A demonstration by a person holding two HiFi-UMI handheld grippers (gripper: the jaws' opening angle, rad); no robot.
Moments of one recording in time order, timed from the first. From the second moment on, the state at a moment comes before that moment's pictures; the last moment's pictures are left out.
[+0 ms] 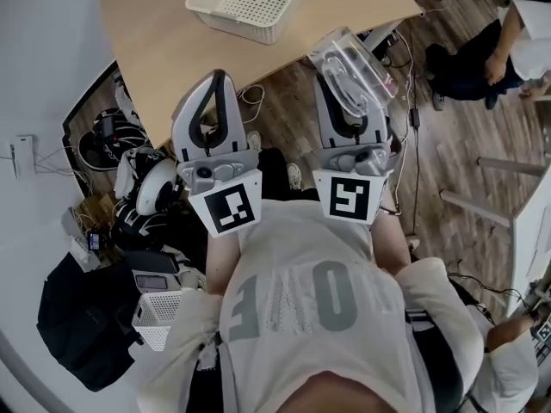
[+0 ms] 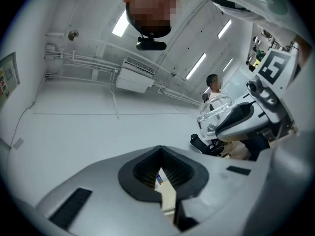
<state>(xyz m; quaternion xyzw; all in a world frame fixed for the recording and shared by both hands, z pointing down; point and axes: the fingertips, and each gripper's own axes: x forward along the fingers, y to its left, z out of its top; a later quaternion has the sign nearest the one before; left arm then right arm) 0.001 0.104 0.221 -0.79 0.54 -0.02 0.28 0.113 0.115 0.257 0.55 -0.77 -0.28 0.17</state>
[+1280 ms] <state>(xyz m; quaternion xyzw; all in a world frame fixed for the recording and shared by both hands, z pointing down) -0.049 -0.174 0.225 -0.81 0.53 0.00 0.27 0.053 -0.153 0.256 0.54 -0.76 -0.29 0.21</state>
